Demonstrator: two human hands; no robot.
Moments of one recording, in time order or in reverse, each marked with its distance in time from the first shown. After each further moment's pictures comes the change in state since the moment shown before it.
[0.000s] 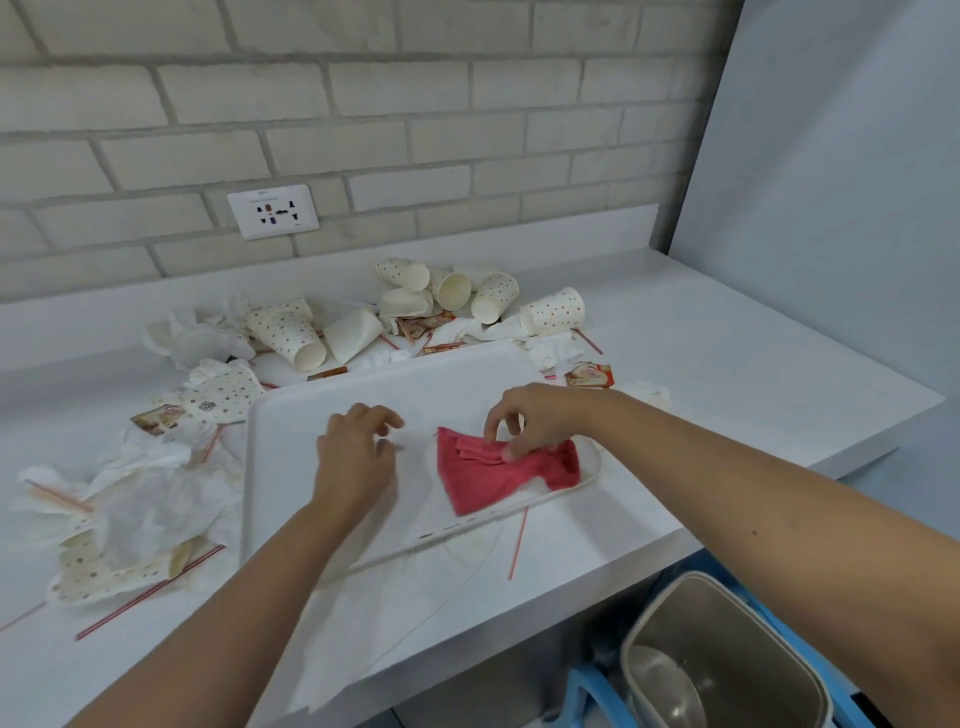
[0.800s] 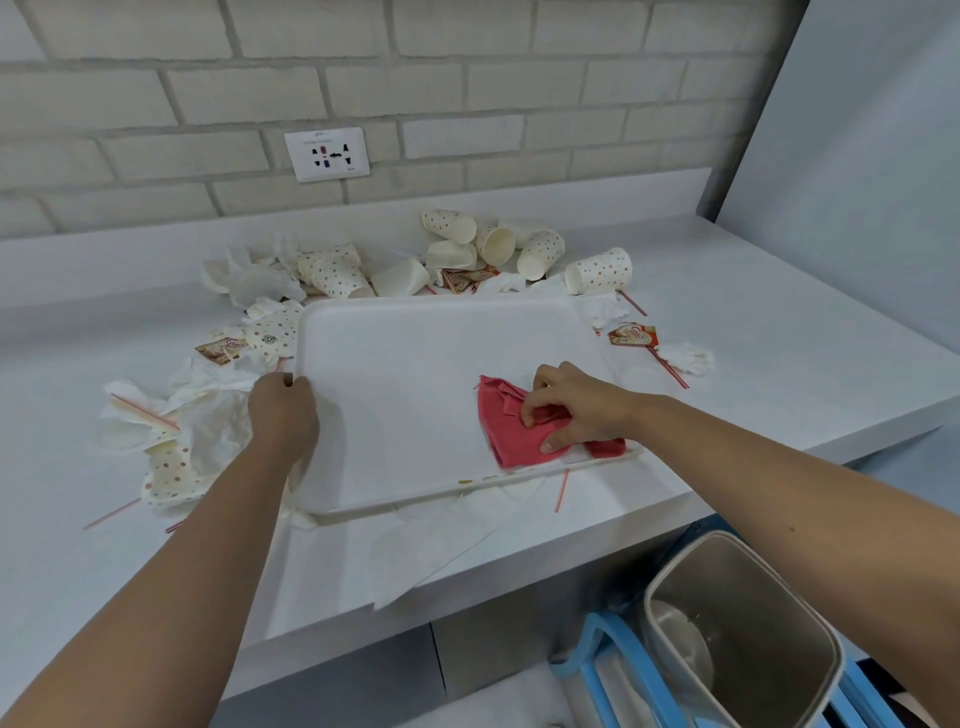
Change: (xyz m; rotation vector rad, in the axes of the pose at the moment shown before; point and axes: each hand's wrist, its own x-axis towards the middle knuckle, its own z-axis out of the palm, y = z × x) left_hand -0.001 -0.088 -0.062 -0.317 0.192 -0.597; right_hand -0.003 -0.005 0.052 -0.156 0.134 -0.170
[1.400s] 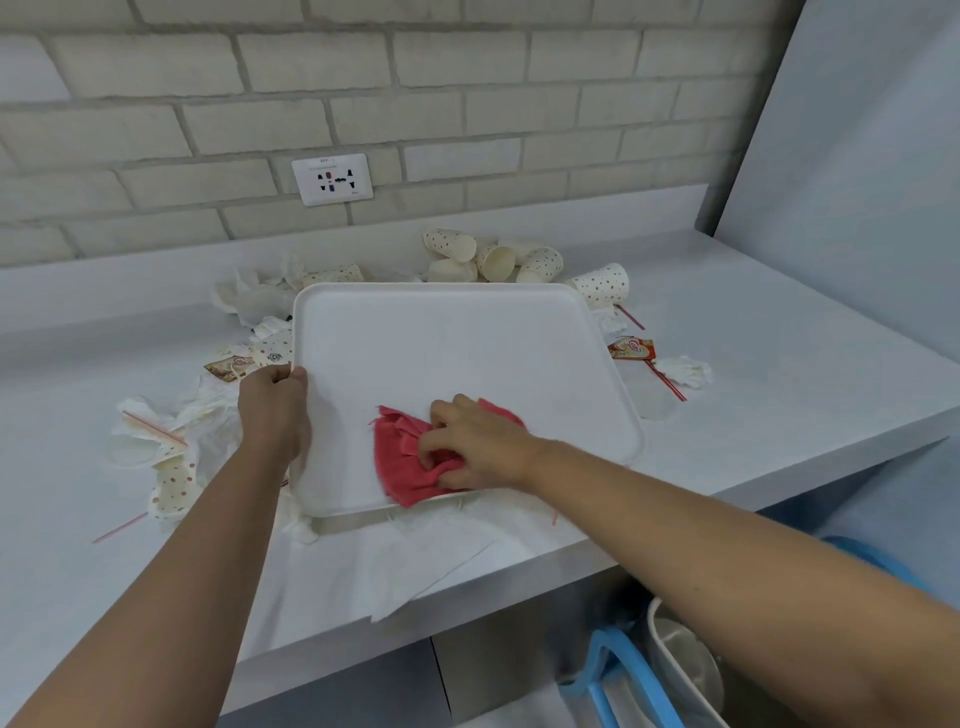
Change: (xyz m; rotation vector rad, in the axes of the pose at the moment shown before) left_hand -0.002 0.019 -0.012 -0.240 0.034 0.010; right_hand 0.029 -0.089 0.029 -0.064 0.170 -0.260
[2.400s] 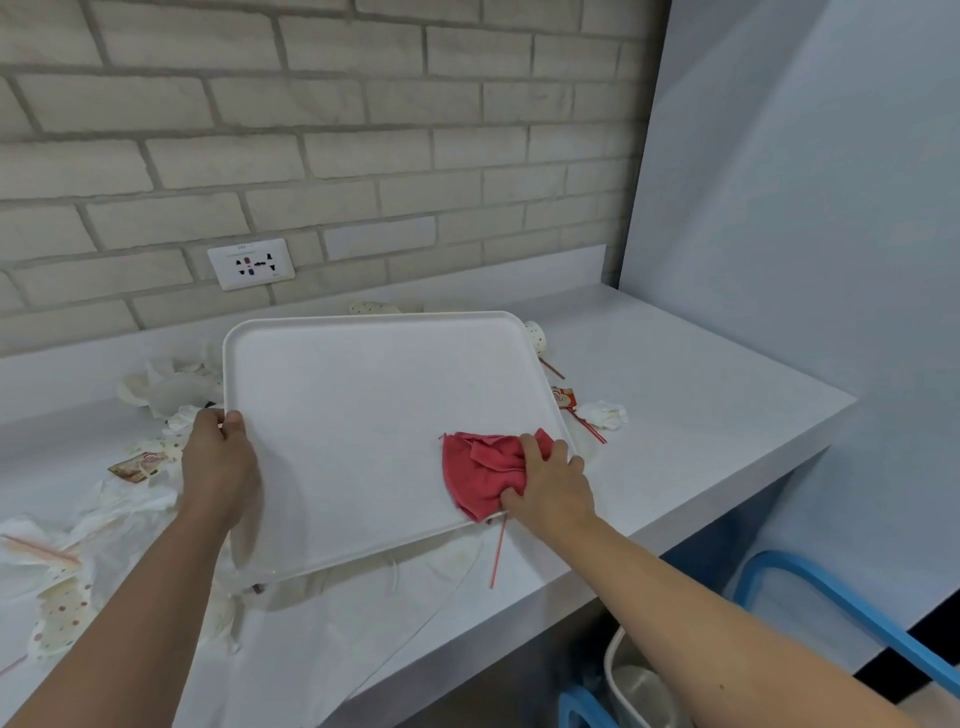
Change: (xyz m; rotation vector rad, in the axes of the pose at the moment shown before) left_hand -0.018 0.040 0.020 0.147 -0.010 0.275; right_hand -0.086 0.063 -0.001 -0.005 0.268 0.966
